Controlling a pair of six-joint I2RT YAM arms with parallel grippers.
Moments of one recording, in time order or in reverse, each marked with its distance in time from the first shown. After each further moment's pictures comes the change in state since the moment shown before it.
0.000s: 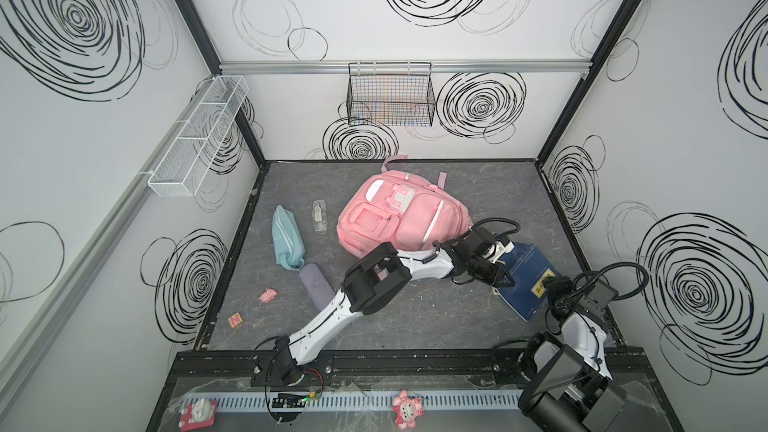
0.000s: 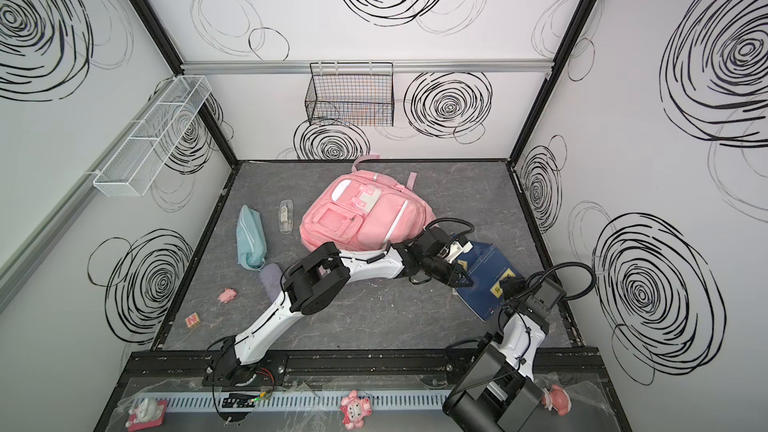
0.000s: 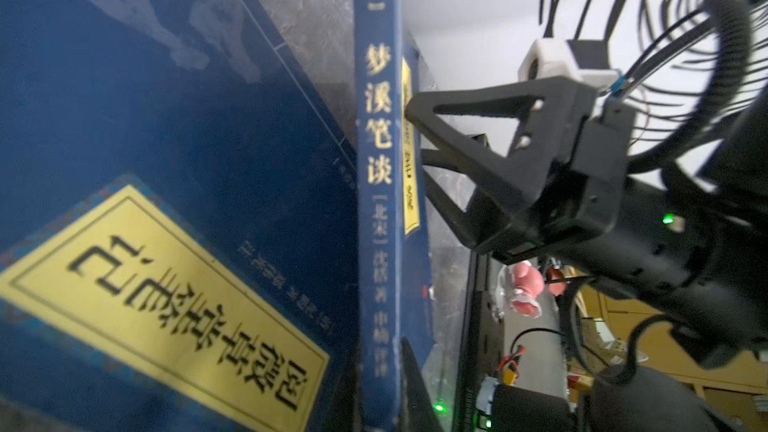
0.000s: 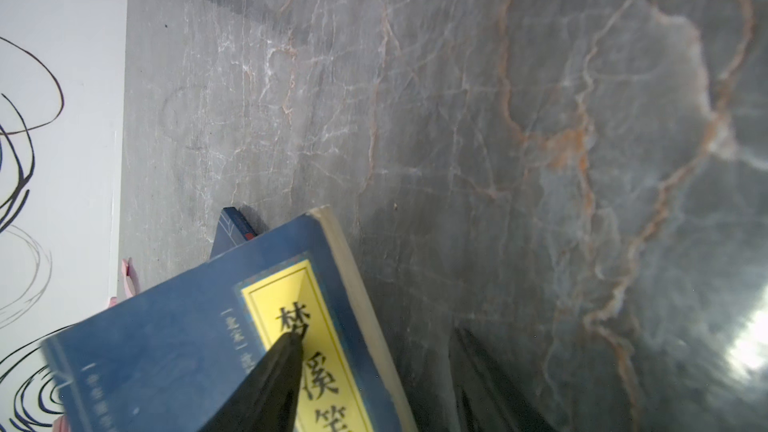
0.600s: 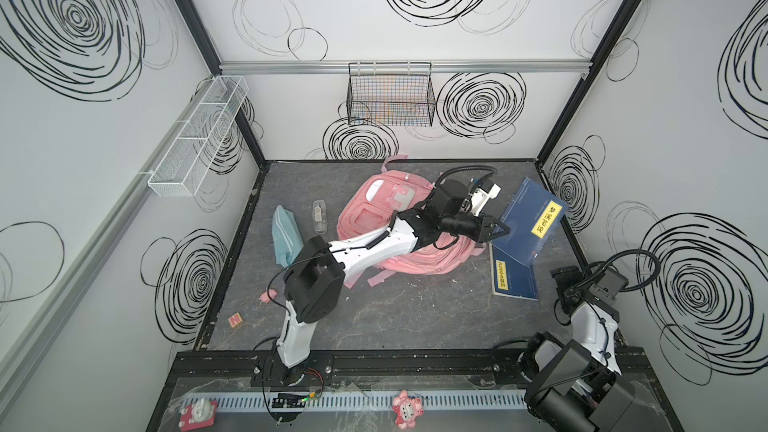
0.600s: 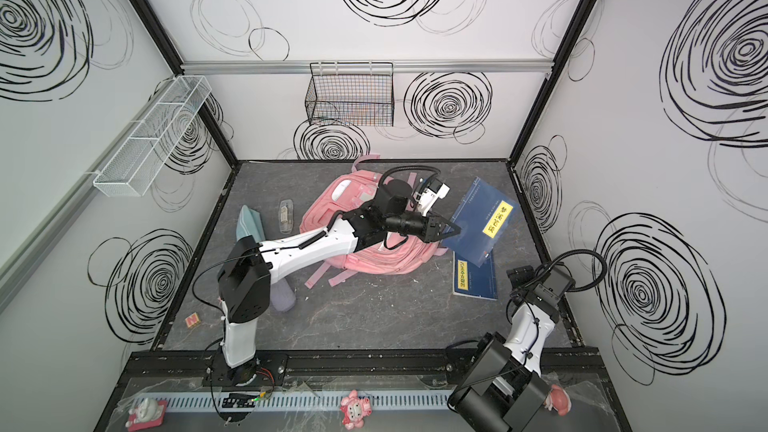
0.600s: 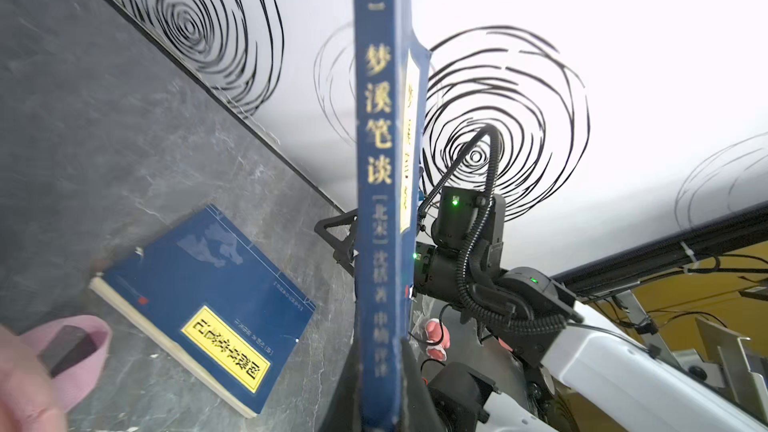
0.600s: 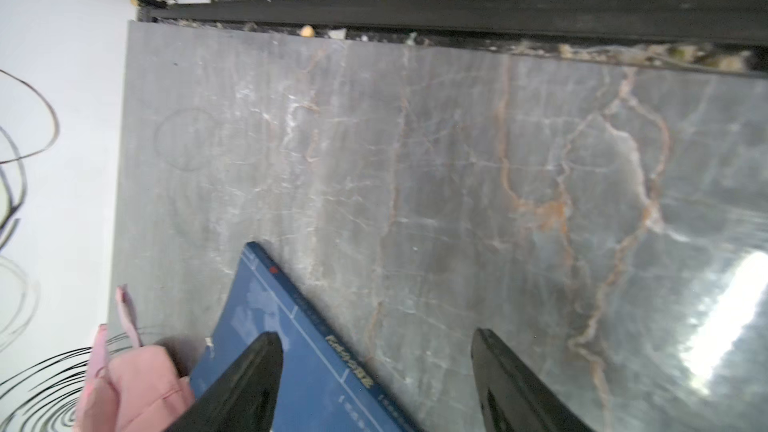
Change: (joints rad) left arm 0.135 -0.507 -0.158 -0.053 -0.079 0.080; right arm 0.043 0.043 0.155 -0.085 0.047 0.024
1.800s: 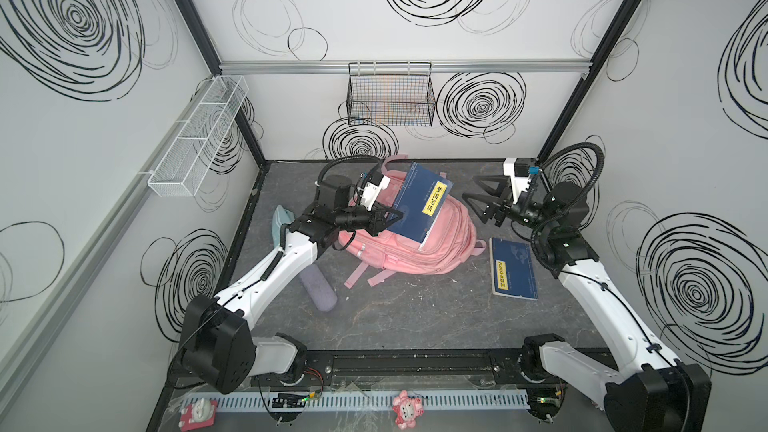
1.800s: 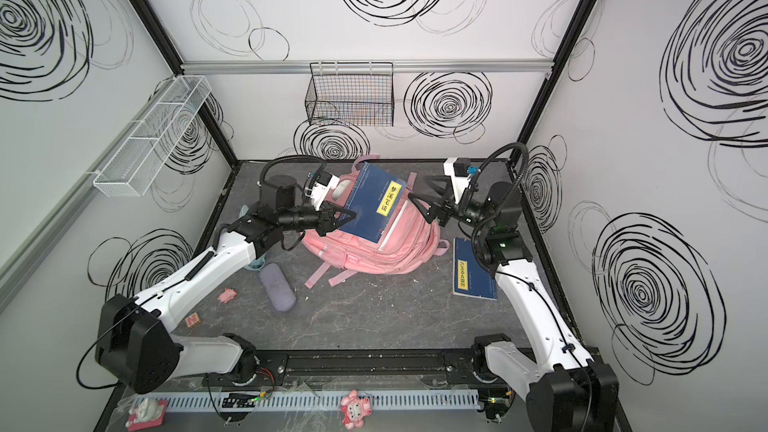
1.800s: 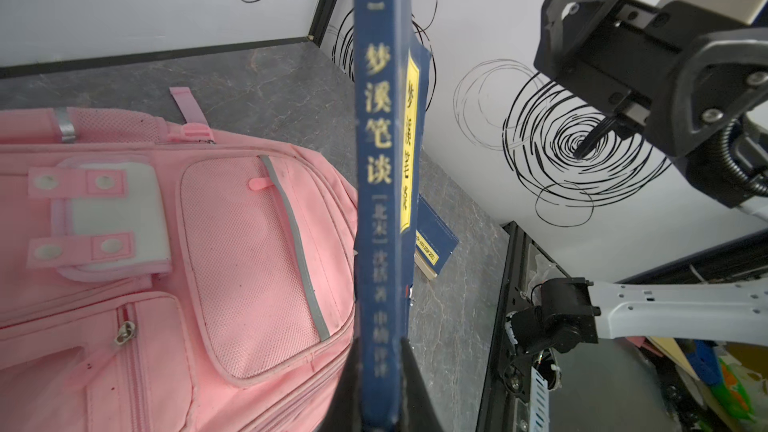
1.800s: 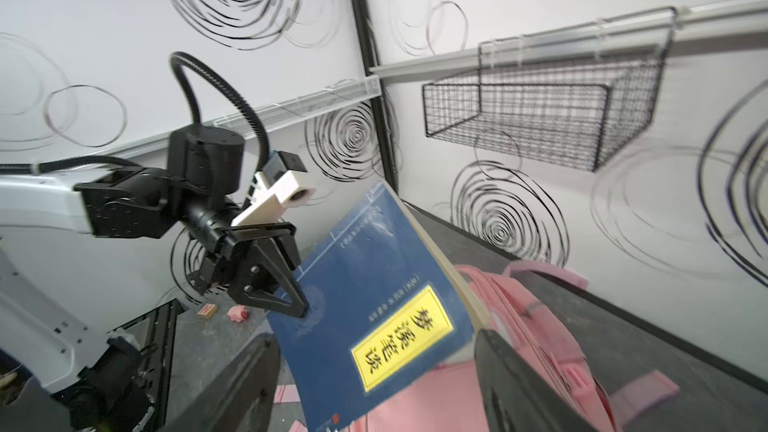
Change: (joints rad) left arm 0.497 -0.612 -0.597 -0.186 0.138 0.415; right arm 0.907 0.146 0.522 0.548 -0.608 -0.525
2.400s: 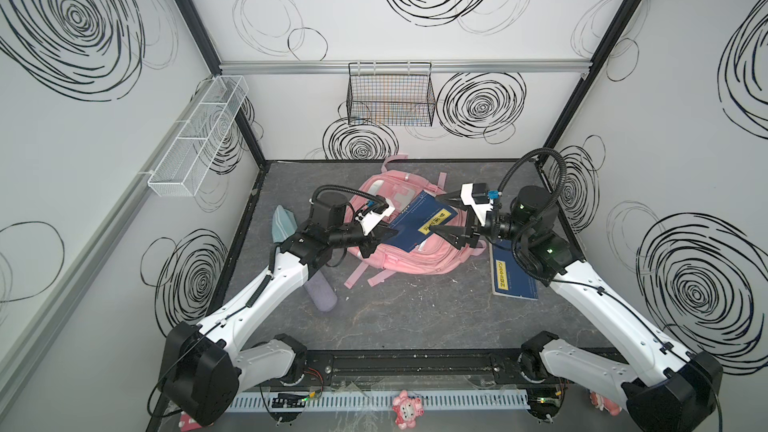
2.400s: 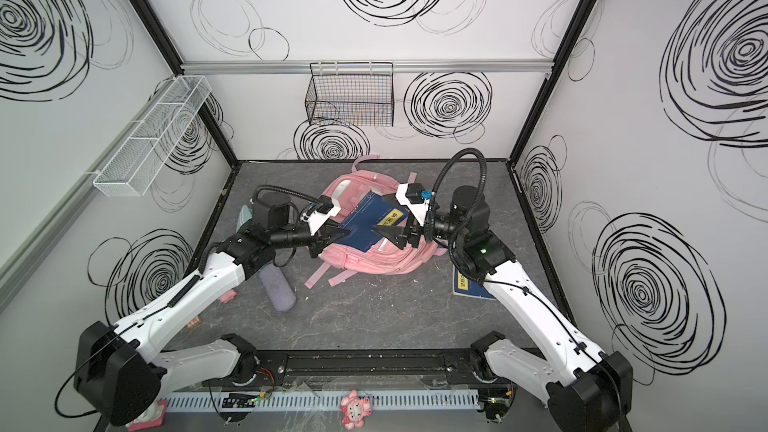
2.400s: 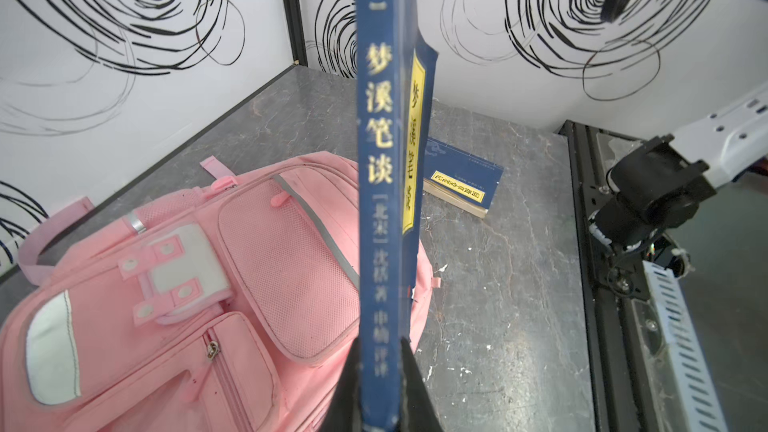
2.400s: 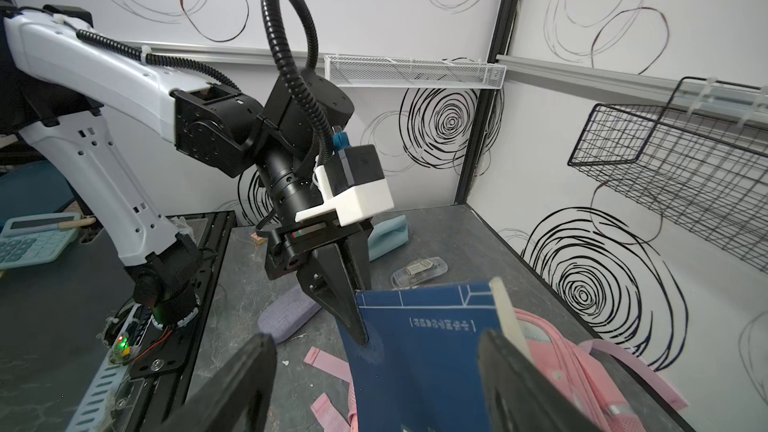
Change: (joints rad) left arm -0.050 -0.151 -0.142 -0.032 -0.069 0.499; right arm 0.330 0.008 0.081 -0.231 0.087 -0.340
